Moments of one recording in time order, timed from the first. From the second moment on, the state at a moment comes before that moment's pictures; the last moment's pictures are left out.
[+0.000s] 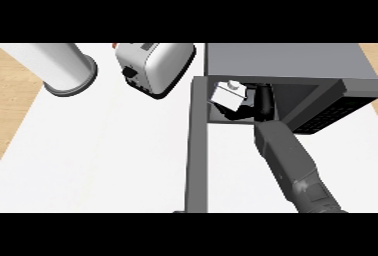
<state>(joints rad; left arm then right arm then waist) 0.37 0.11 0.55 -1.92 0.41 -0.61 -0.13 -0.80 -0.05 -0.07 -0.43 -0.11 -0.37 -0.76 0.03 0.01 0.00</state>
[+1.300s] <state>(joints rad) 0.27 0.15 0.55 -1.83 0.38 -0.63 -0.16 -1.00 -0.18 -0.07 -0.10 0.10 -0.77 -0.79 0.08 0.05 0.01</state>
